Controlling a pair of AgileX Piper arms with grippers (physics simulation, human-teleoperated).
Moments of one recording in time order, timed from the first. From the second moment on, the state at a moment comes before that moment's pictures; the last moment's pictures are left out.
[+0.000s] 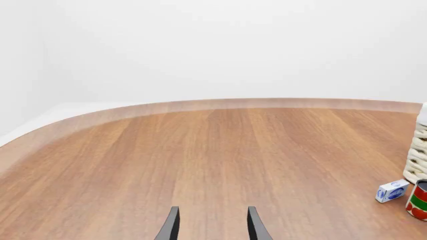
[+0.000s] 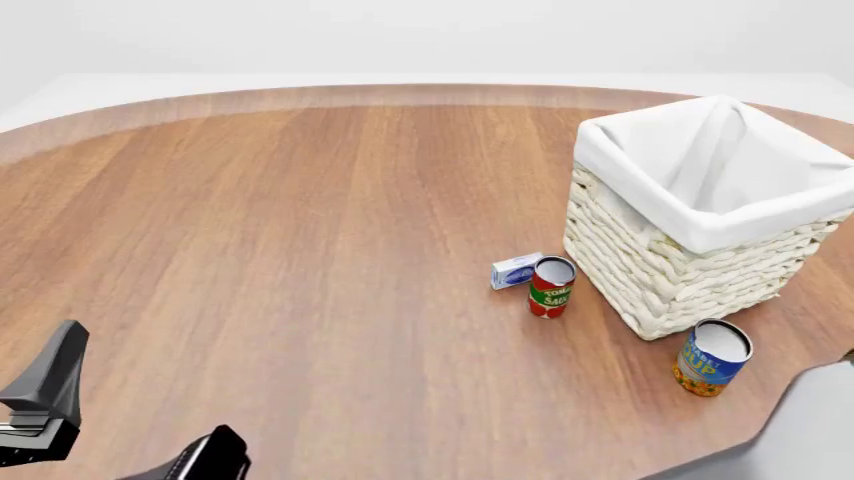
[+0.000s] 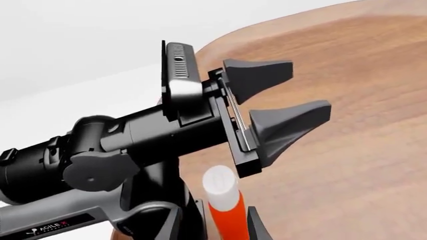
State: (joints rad) left arm 0.00 0.01 0.00 0.00 0.00; right arm 1.44 1.95 -1.00 -0.65 0.18
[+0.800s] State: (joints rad) left arm 0.00 0.01 0.00 0.00 0.00; right arm 1.42 2.05 -1.11 -0.60 0.18
